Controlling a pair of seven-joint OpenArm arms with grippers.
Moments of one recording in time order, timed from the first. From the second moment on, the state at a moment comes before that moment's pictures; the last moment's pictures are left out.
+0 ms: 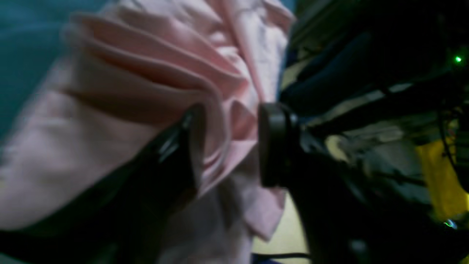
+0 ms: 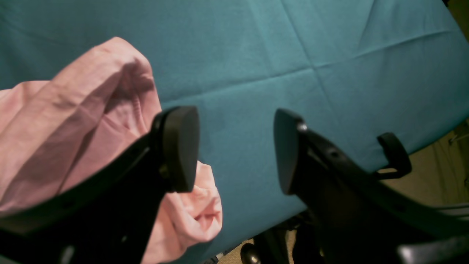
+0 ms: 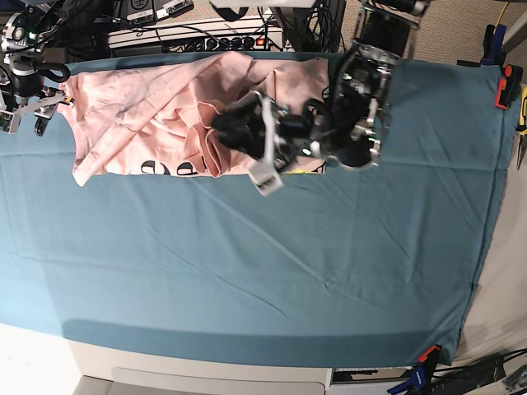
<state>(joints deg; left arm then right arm) -2.7 -1.5 14.5 95.4 -55.5 -40.7 68.7 -24.1 10.4 50.7 114.7 11.7 20.8 -41.1</state>
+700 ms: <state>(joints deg) 11.3 -6.7 1.0 105.0 -44.4 -27.2 62.4 -24.1 10.4 50.7 114.7 12.0 20.8 -40.7</state>
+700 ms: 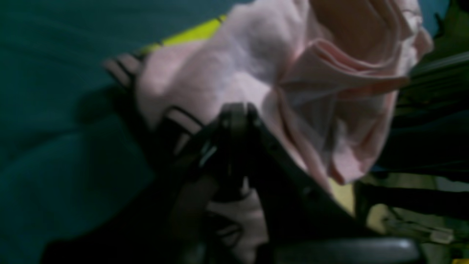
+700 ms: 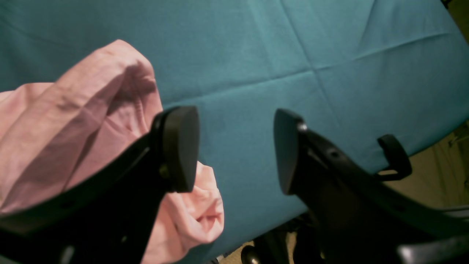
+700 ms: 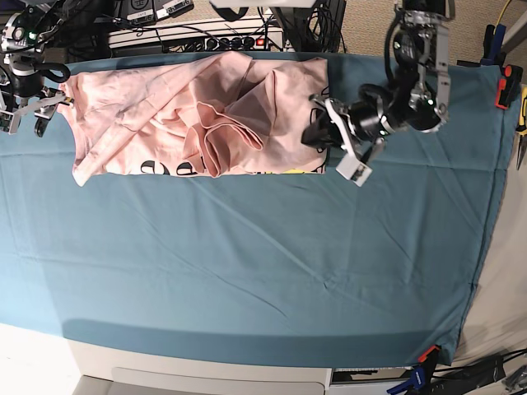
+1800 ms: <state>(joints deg) 10.9 -1.7 12.9 105.1 -20.0 -18.4 55.5 -24.1 10.4 50.7 114.7 13.2 20.8 -40.7</state>
